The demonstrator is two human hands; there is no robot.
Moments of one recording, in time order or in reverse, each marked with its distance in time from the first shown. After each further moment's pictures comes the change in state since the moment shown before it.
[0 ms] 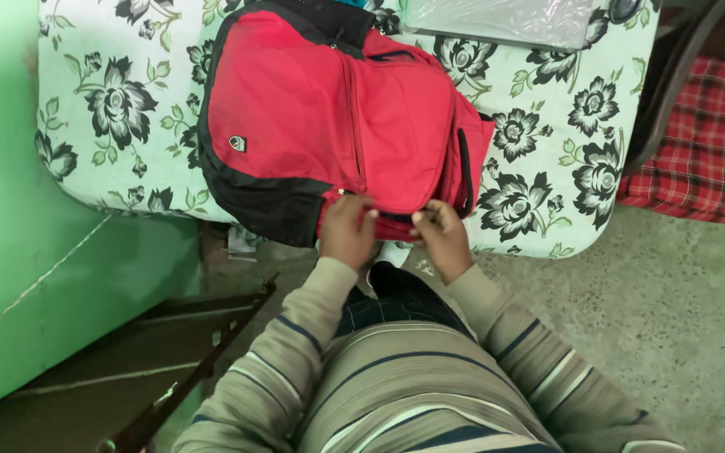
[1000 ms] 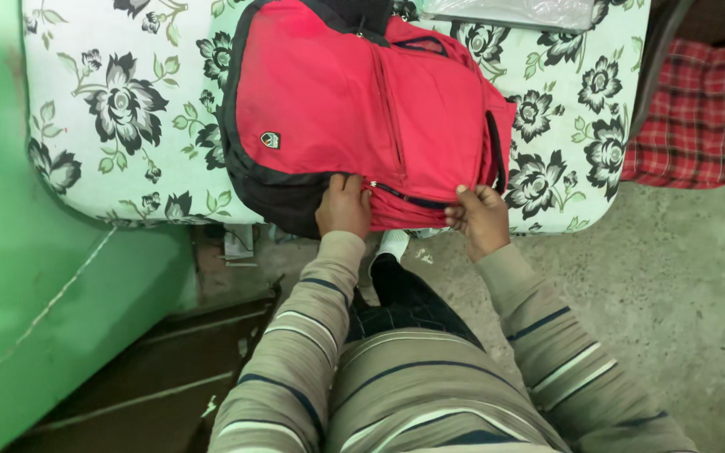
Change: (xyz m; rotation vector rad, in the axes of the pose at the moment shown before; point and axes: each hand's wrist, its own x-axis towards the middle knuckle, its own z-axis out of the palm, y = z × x) left_hand 0.021 -0.063 -0.029 0.325 -0.056 -0.150; right_hand -0.012 -0.033 0.029 0.230 0.291 0.106
